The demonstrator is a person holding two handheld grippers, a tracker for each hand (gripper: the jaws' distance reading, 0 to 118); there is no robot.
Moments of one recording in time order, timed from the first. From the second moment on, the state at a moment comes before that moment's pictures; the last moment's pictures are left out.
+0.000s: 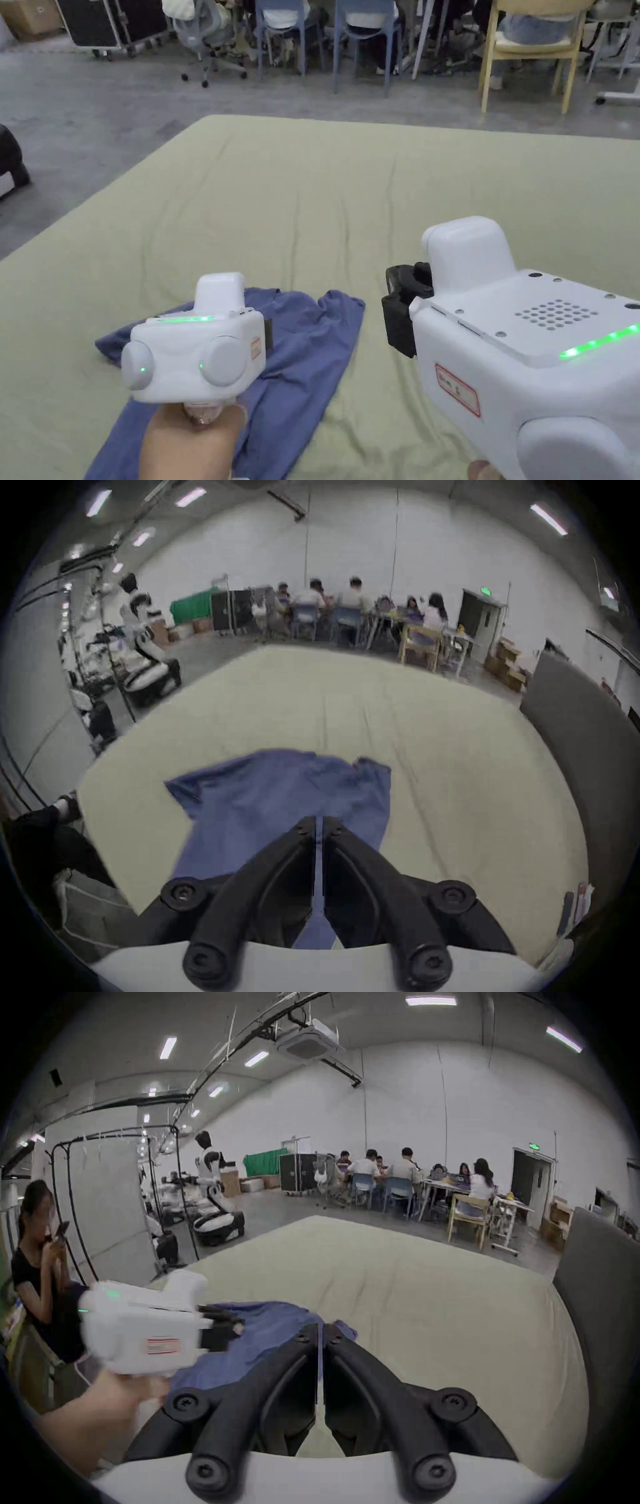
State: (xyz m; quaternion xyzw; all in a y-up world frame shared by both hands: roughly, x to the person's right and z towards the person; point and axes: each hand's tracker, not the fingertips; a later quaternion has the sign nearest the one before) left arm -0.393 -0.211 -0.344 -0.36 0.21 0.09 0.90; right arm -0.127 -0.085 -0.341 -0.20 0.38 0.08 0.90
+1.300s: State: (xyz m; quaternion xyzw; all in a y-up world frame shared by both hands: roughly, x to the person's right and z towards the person) left arm -0.235 0.027 -0.398 -0.14 0.01 0.10 0.98; right arm 0.128 -0.031 -0.333 -0.18 0.15 0.03 0.97
